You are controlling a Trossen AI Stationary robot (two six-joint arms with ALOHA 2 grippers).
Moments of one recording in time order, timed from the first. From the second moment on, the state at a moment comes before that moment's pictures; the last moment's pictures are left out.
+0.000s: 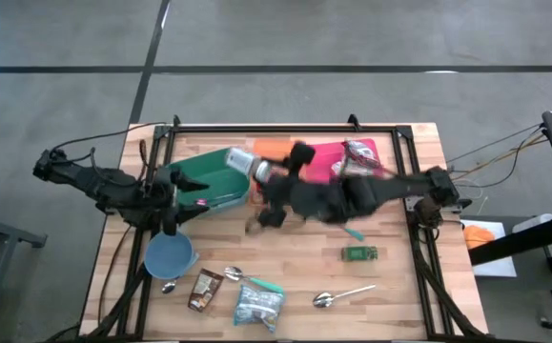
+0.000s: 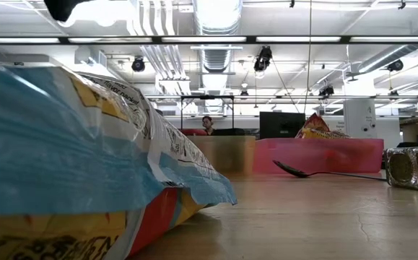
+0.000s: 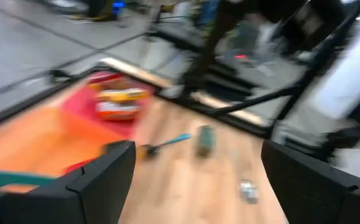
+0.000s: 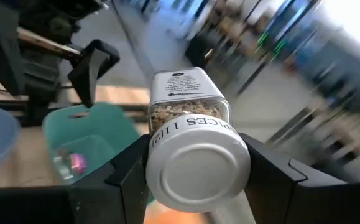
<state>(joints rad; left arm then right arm) -0.40 0.62 0.76 -0.37 -0.50 -0.45 0.25 1.89 2.15 -0.68 0.86 -0.10</state>
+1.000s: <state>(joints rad) -0.40 0.63 0.75 -0.48 -0.59 -0.45 -0.23 1.93 2.27 -1.20 0.41 0.47</state>
